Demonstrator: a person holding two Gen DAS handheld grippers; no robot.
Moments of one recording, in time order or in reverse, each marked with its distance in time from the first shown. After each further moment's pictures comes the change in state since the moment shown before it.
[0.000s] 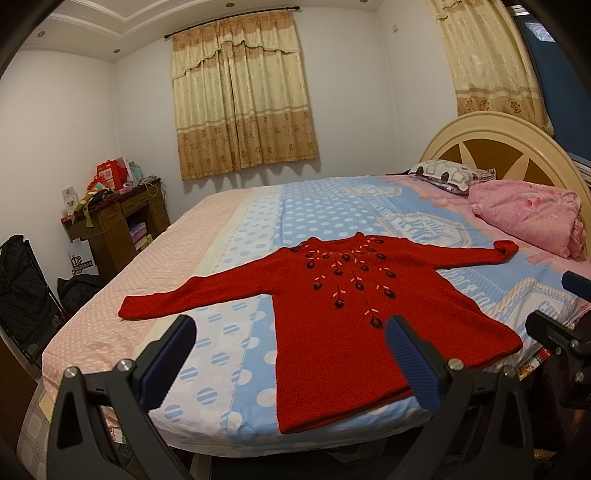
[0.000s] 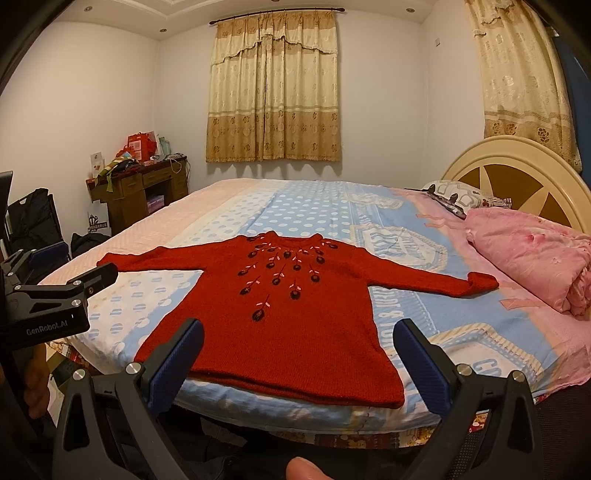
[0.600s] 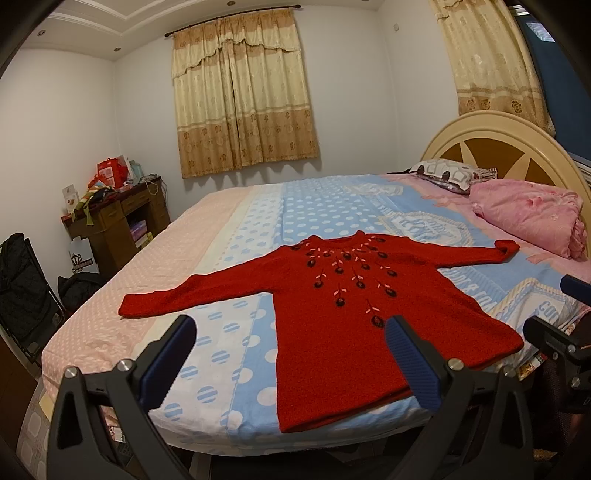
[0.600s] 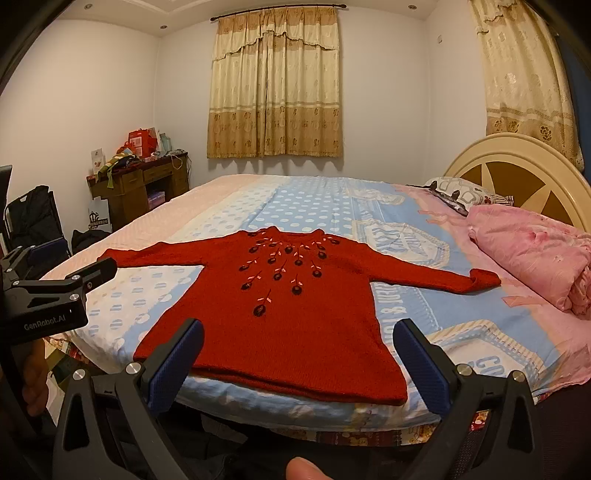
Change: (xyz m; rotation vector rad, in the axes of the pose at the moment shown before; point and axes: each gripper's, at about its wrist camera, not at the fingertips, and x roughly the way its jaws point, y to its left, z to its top) left arm 0.001 0.003 -0.005 -0.001 0.005 0.001; right arm 0.004 -0.001 0.003 -0.003 0.025 0.007
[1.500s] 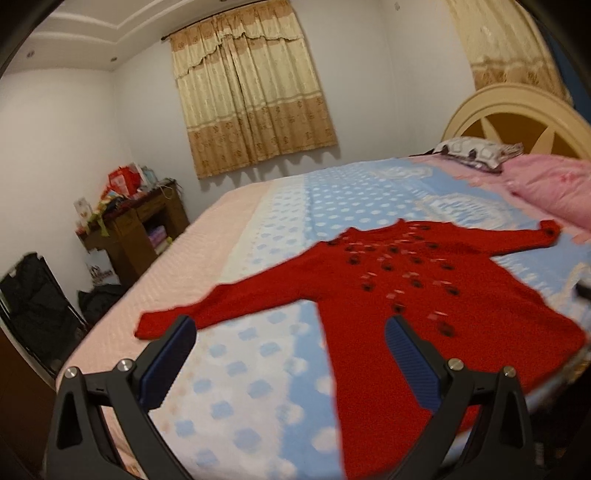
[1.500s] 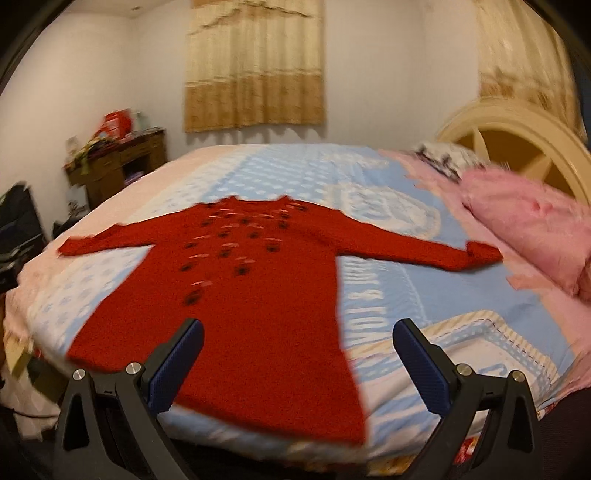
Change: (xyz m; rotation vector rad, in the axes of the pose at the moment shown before) left arm 0.085 0.031 0.009 0.091 0.034 0.129; right arm 0.105 -0.106 0.001 0.123 0.161 -0.068
